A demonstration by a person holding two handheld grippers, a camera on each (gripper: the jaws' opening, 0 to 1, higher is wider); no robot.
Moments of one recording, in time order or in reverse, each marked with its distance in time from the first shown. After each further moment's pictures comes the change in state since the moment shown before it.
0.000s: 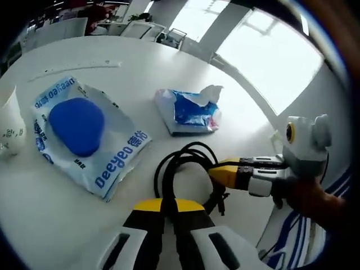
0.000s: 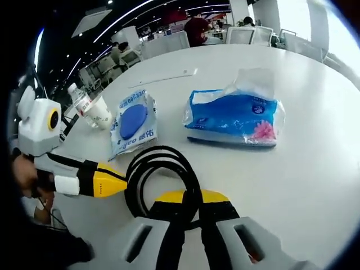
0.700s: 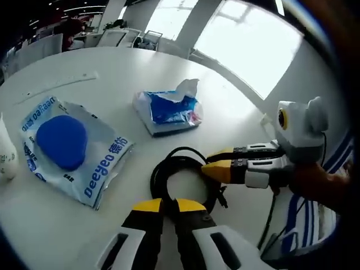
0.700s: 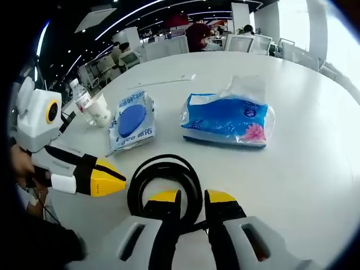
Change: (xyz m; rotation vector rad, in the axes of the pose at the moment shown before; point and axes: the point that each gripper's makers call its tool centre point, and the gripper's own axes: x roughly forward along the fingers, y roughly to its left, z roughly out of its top) left arm -0.005 -0.010 0.008 0.165 -0.033 -0.057; right arm -0.009 -0.004 0.001 -0.034 -0.065 -0.054
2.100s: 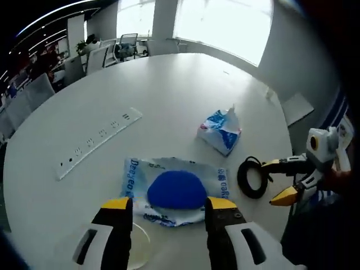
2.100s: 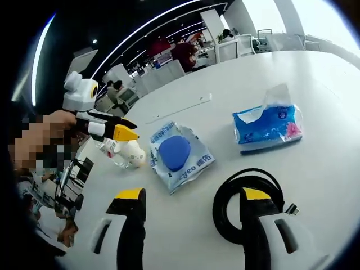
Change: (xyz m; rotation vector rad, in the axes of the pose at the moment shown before) left arm -0.074 0.167 0.109 0.340 0.128 0.088; right arm -0.008 0.102 0.039 0.294 -0.147 0.104
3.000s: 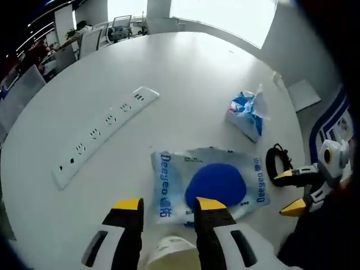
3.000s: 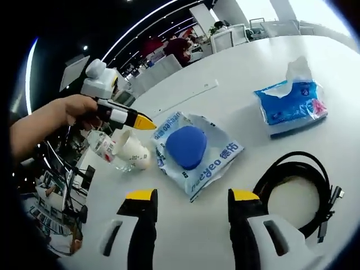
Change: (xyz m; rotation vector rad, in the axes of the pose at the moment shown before) left arm 0.051 0.056 -0.009 0.036 0.164 -0.014; right arm 0.050 0.030 -0.021 0.117 0.039 0.003
